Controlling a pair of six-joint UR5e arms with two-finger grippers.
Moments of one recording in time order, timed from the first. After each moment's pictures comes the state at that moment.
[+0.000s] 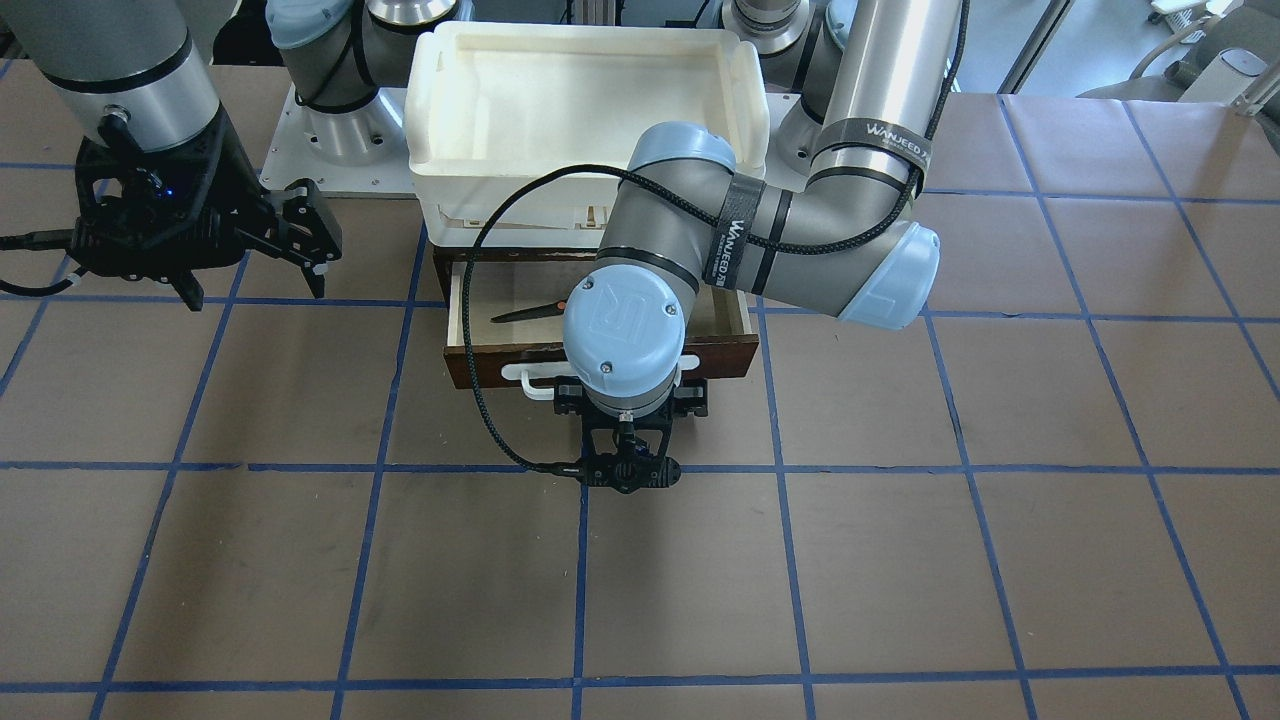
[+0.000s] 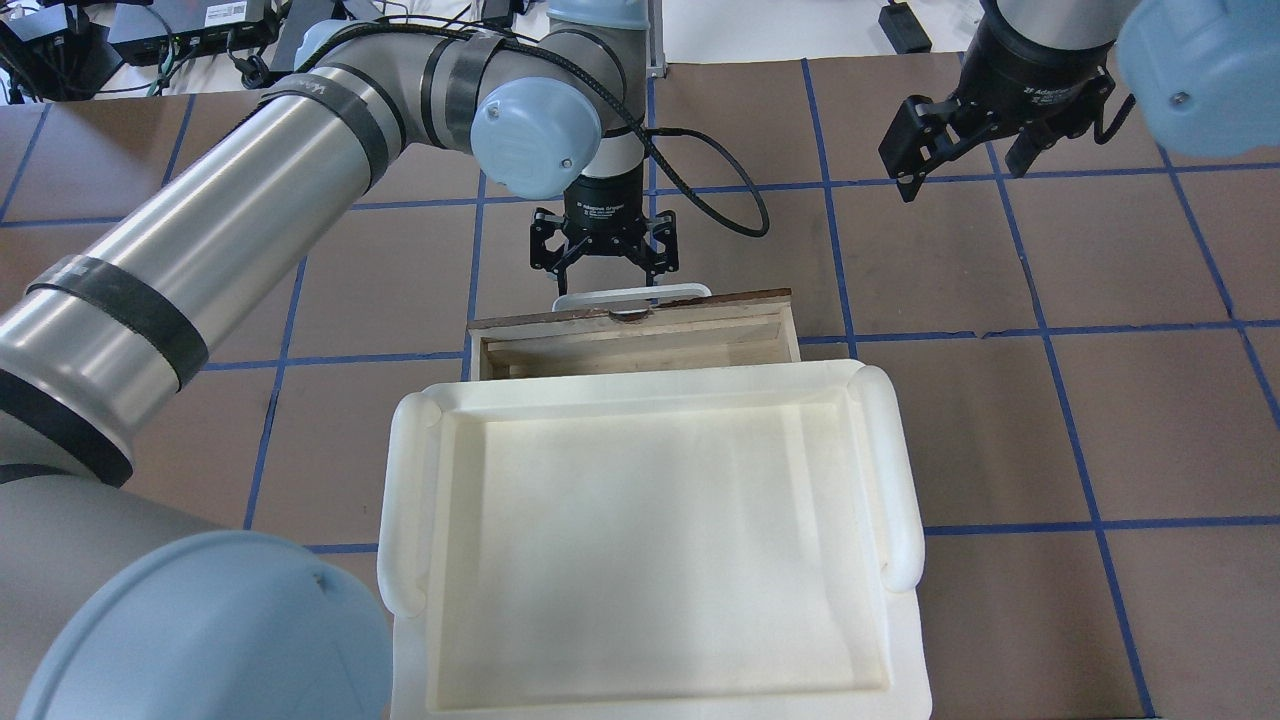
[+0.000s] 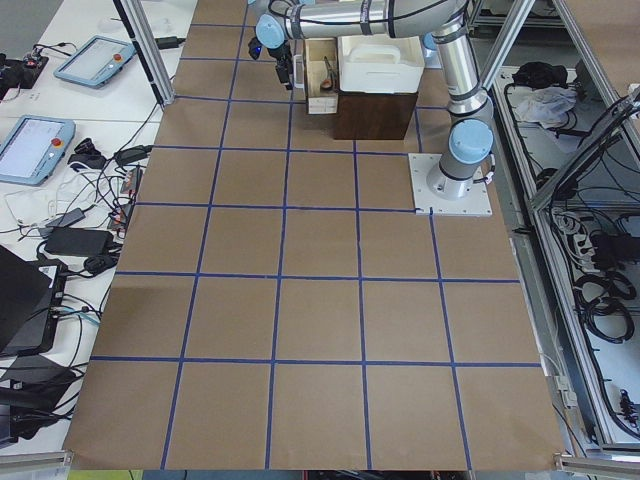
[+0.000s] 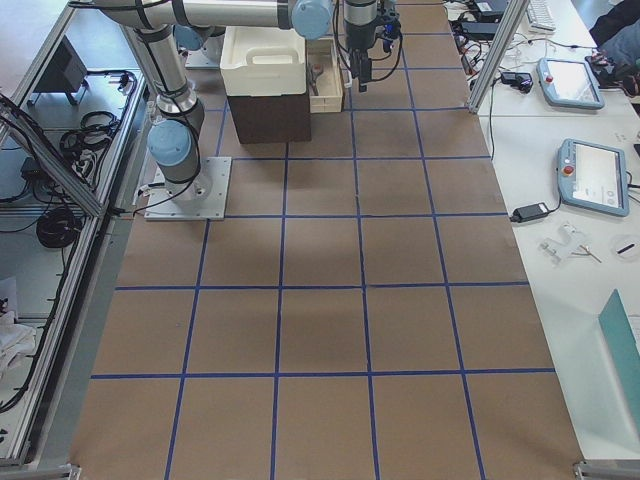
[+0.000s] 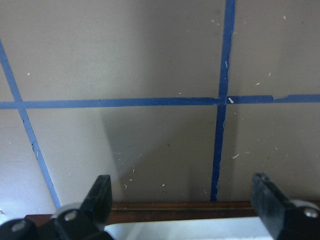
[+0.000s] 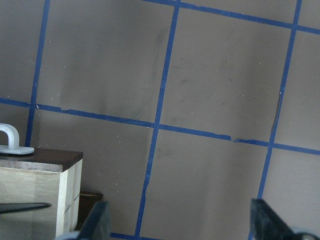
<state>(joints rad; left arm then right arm) -1.89 -2.11 -1.32 -1.57 1.56 -0.29 1.55 -1.53 1.54 -1.66 -1.59 -0.21</state>
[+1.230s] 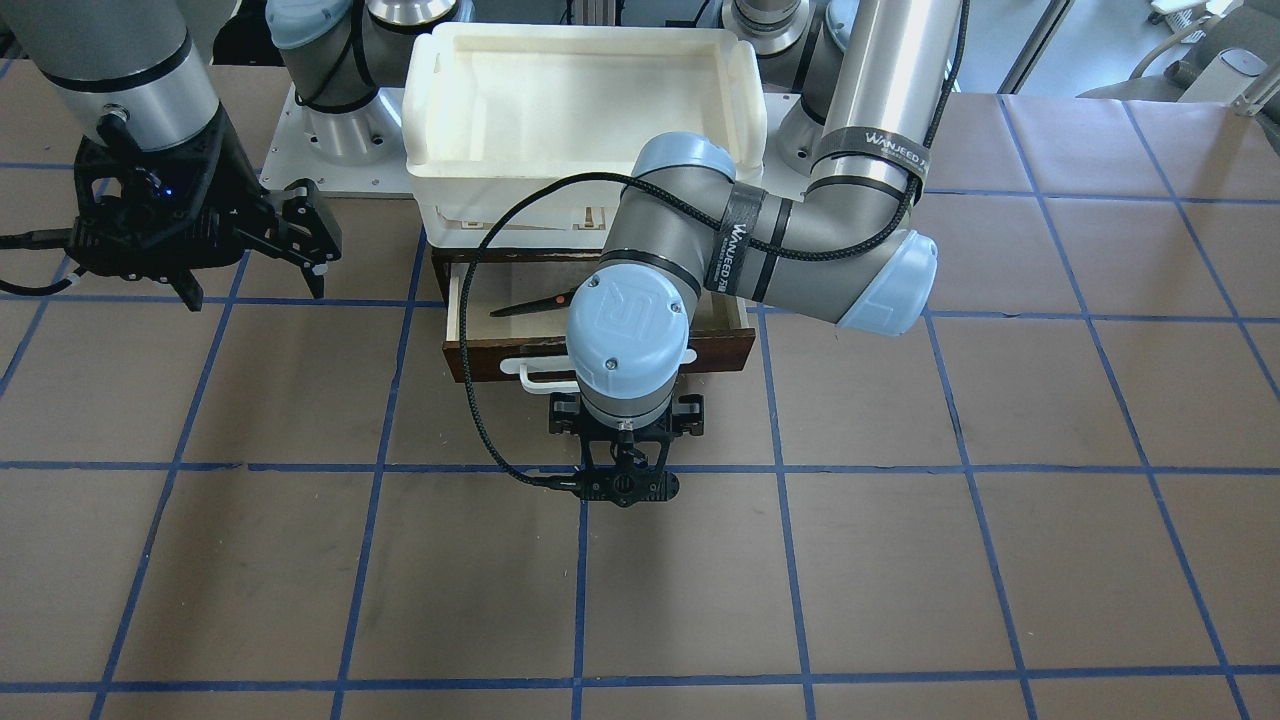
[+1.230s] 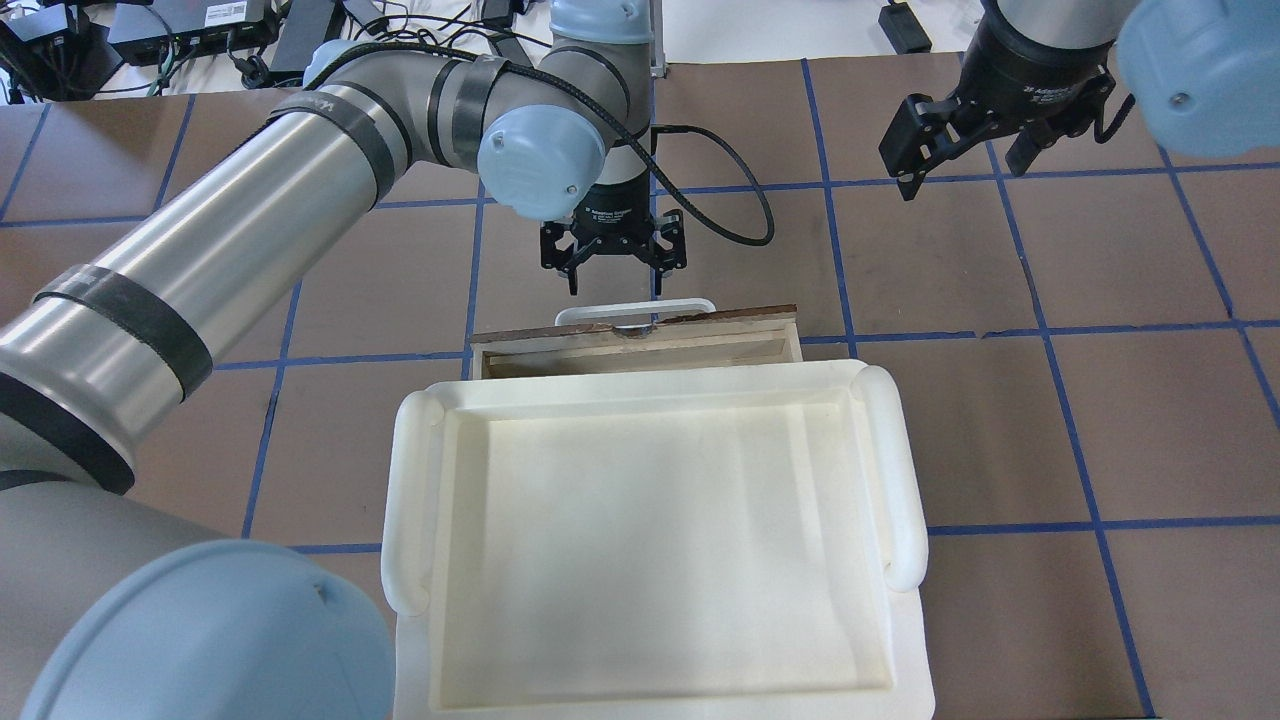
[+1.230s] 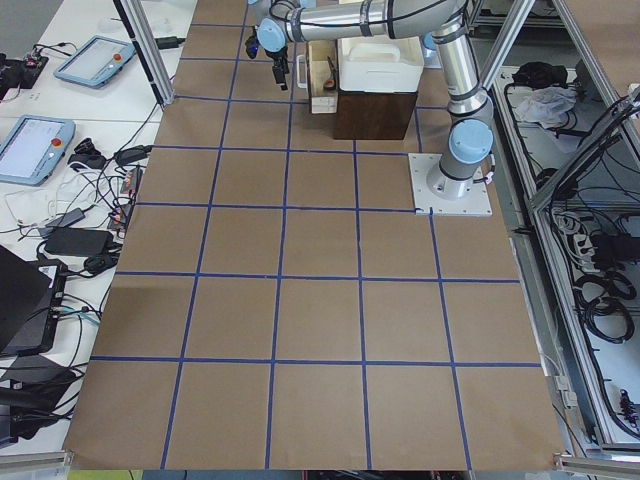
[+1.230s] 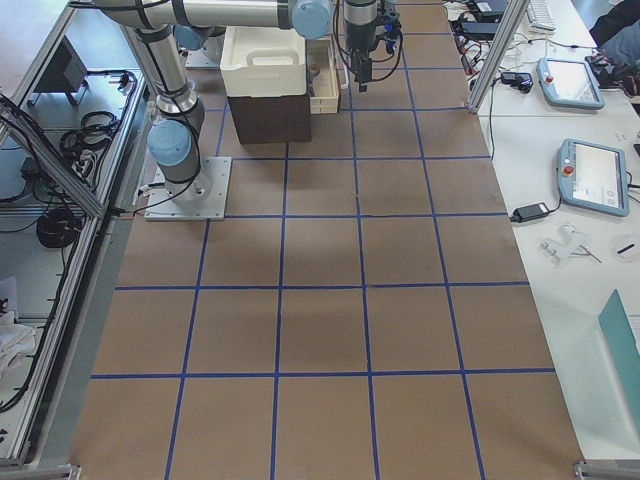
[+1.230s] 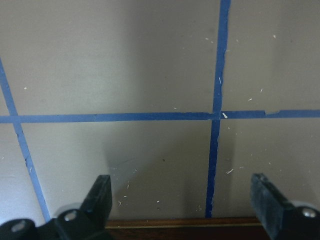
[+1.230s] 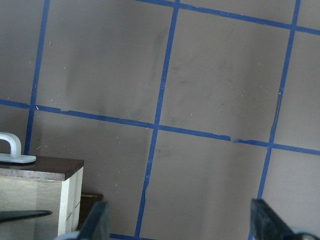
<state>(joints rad) -1.91 -2.13 -1.33 -1.46 1.56 -0.32 1.55 -1.53 1.54 -1.66 -1.59 -0.20</state>
